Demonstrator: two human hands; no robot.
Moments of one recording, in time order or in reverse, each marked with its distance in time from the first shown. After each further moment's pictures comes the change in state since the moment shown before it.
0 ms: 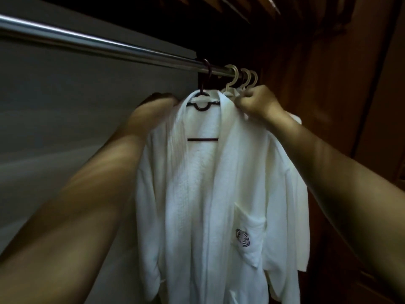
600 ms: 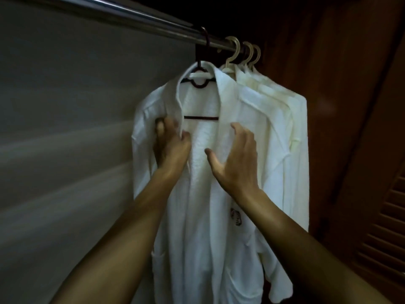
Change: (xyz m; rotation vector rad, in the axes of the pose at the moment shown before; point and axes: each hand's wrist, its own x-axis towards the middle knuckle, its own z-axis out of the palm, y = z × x) left_hand -0.083 -0.081 0.091 0.243 0.313 0.101; right_hand -0.127 0.073 0.118 -0.174 0.313 -0.202
